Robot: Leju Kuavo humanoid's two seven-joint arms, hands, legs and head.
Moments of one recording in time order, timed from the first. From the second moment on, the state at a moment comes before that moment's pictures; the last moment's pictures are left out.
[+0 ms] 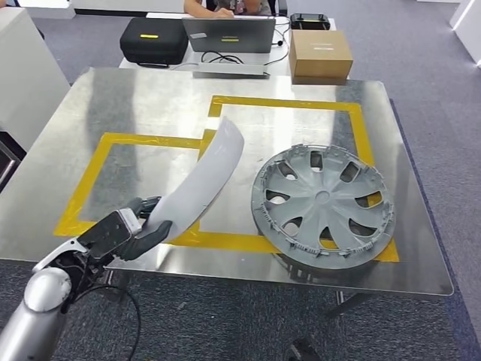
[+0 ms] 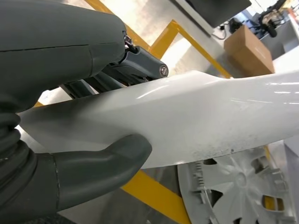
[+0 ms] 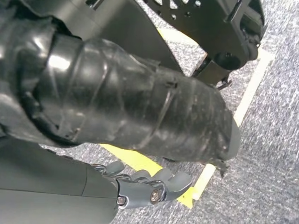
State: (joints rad) left arm -0.17 0.19 -0.29 -1.48 -0.19 -0.39 -0.13; right arm -0.11 -0.06 1.06 -0.16 -0.79 -0.16 -0.35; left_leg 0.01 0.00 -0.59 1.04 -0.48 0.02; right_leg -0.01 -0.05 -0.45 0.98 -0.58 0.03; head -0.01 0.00
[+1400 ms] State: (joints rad) left arm -0.33 0.32 0.01 -0.99 -0.39 -0.03 0.07; right arm -0.03 -0.02 0.99 -0.10 -0.89 -0.19 -0.41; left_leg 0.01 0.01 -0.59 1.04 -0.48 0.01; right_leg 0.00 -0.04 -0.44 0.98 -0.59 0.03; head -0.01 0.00
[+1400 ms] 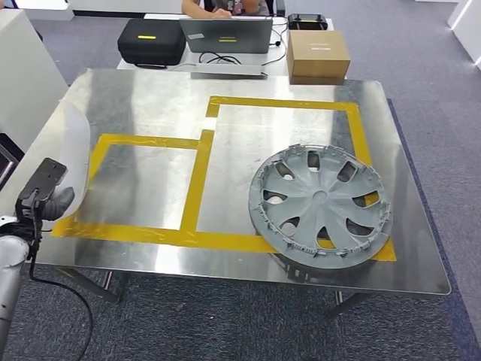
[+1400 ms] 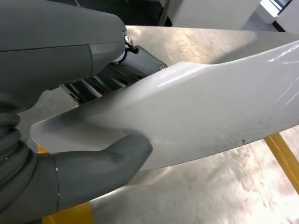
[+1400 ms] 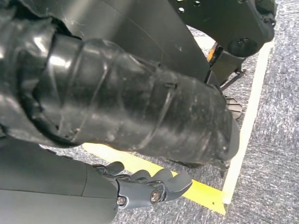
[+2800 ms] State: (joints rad) left arm -0.18 0.33 0.04 -1.29 -0.40 -0.11 -0.03; right arm -0.05 0.02 1.00 -0.07 -0.97 -0.21 -0.47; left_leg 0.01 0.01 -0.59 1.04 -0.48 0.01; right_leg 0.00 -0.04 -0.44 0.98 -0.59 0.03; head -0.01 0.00
